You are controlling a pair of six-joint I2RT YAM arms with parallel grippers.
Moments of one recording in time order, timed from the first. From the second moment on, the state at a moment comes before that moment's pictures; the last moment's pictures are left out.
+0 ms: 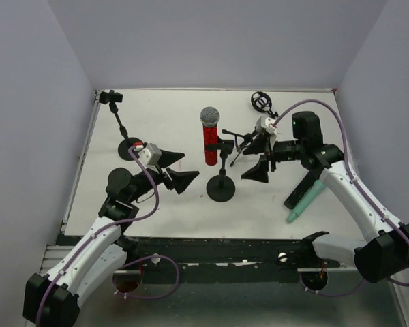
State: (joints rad) left arm -0.40 0.74 0.41 0.50 0.57 -0.33; right arm 0.35 1.22 1.15 -0.55 -1.01 -0.45
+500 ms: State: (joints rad) left arm -0.44 0.45 0.61 0.00 0.24 0.00; right arm 0.35 1.25 0.77 0.05 -1.09 -0.31
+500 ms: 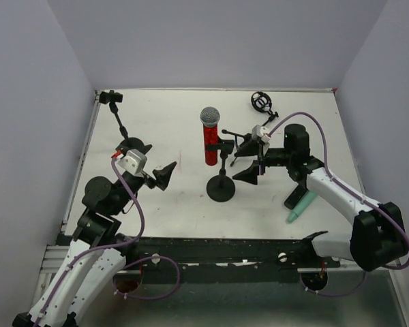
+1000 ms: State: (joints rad) left arm -0.44 0.37 0.54 -0.18 0.02 0.11; right arm 0.40 1.39 0.76 0.62 -1.09 0.02
